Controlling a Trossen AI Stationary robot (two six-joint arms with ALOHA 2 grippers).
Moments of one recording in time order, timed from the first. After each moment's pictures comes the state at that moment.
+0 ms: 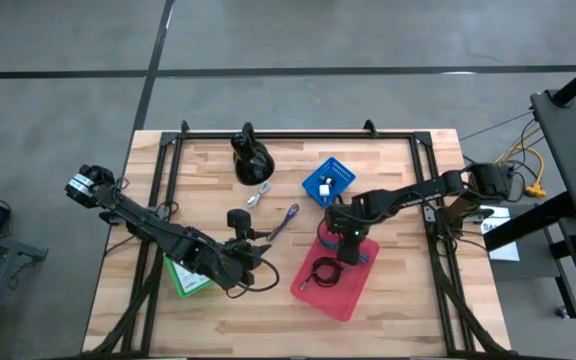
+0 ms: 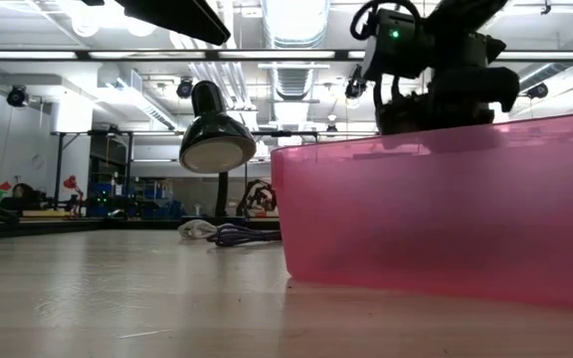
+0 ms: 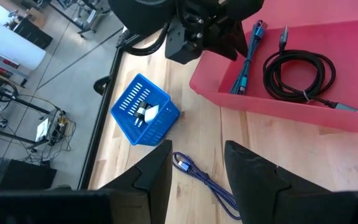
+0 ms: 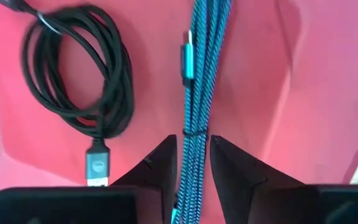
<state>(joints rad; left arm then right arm) -0.52 1.42 1.08 -0.41 -0.82 0.03 0.04 1.64 0.94 -0.65 -0.26 0.44</state>
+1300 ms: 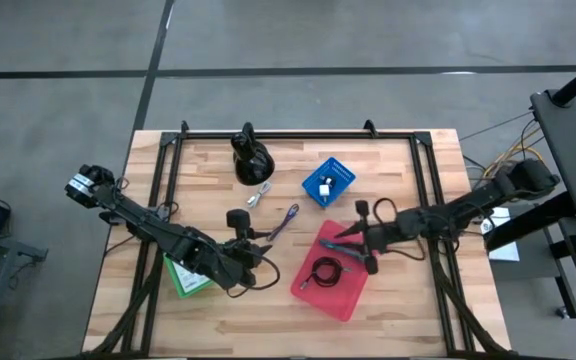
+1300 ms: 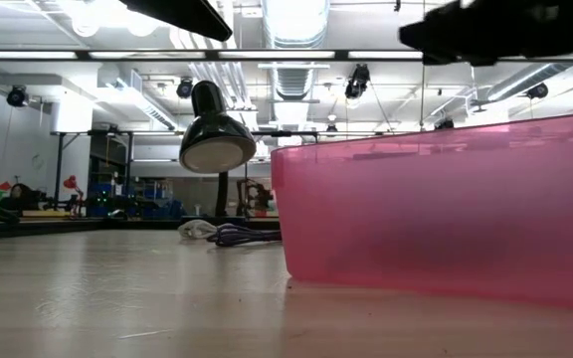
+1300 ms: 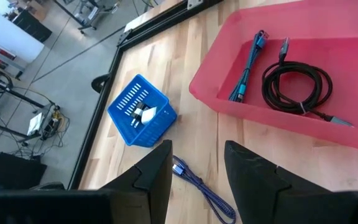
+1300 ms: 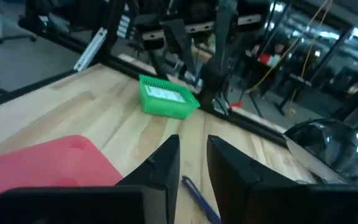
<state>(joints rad) -0.52 1.42 1.08 -0.39 -0.82 -0.02 0.30 1.14 0.35 0.68 0.18 -0.34</state>
